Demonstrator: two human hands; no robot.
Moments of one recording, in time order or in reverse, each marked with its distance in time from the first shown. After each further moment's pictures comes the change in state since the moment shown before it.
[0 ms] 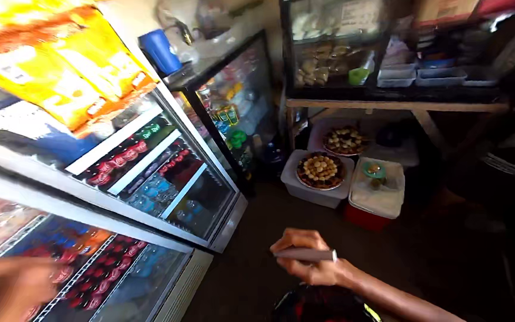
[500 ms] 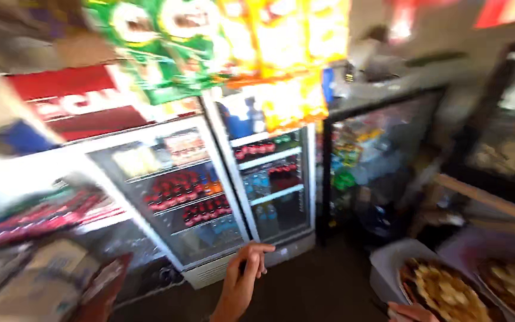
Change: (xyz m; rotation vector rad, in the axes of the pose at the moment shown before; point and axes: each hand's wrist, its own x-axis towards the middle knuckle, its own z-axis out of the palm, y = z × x) left_hand 0.018 -0.032 0.190 -0.121 0.725 0.054; right_hand 0.041 0.038 -0.047 0.138 -0.056 0.179
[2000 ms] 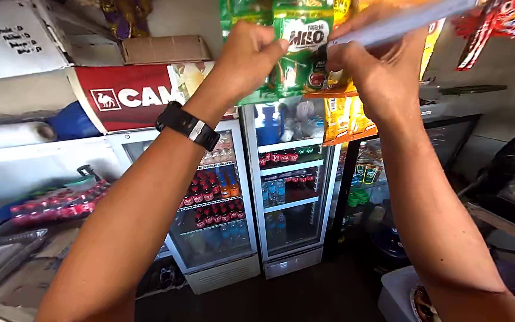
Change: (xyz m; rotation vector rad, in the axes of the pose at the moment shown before) left_hand 0.279 0.189 -0.122 0.642 -0.048 0.237; right_hand 0.346 -0.189 0.190 0.106 -0.078 -0.711
